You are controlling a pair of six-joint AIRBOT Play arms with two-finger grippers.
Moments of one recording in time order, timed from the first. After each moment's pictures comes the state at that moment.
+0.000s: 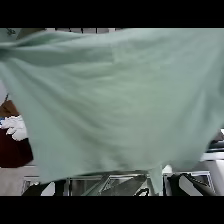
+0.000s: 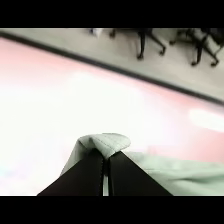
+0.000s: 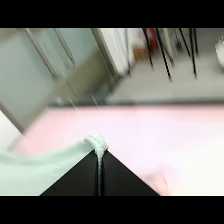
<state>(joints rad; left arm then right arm) 0.16 -1.05 1.62 -1.94 1.03 1.48 -0.40 -1.11 1.71 2.62 -1.16 -1.93</state>
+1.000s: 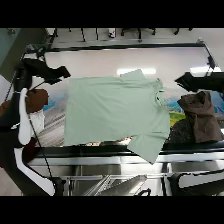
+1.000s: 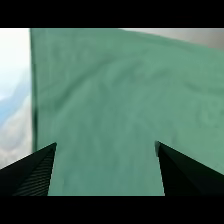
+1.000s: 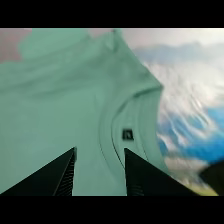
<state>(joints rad) 0.09 -1.87 1.96 -1.93 1.21 1.55 -0.46 -1.59 1.39 2.42 -1.12 -1.96</state>
